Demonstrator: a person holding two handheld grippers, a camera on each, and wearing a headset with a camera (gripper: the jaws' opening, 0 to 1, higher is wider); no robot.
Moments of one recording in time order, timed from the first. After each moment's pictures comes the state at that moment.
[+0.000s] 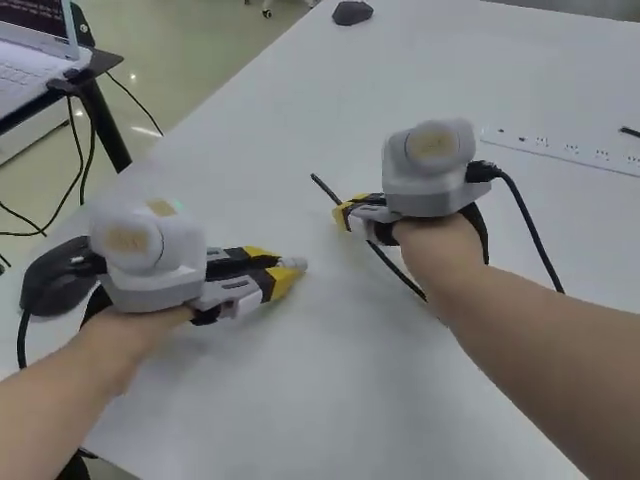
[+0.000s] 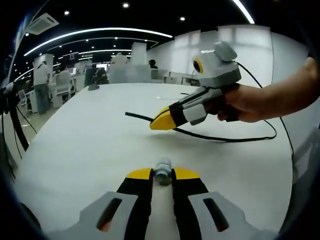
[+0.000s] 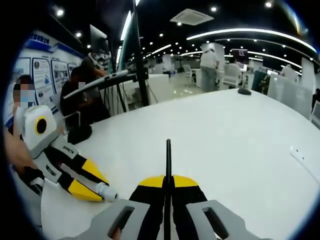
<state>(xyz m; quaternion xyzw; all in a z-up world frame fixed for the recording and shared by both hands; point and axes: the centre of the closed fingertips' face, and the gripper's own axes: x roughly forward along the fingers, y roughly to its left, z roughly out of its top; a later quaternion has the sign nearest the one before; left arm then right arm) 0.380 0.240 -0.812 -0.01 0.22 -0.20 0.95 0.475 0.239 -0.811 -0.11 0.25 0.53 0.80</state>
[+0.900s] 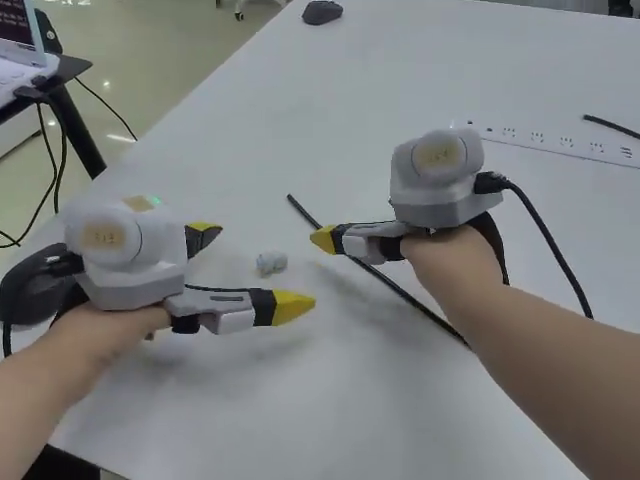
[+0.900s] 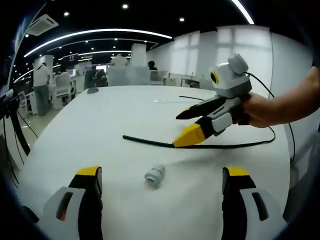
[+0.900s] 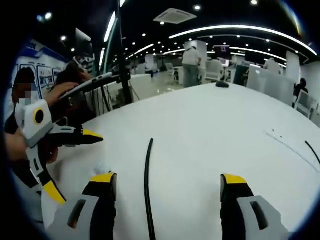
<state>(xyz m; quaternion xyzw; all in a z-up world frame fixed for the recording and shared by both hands) 0.378 0.233 -0.792 -0.01 0.21 -0.20 0.96 0.467 0.160 -0.799 -0.09 0.27 0.46 0.84</state>
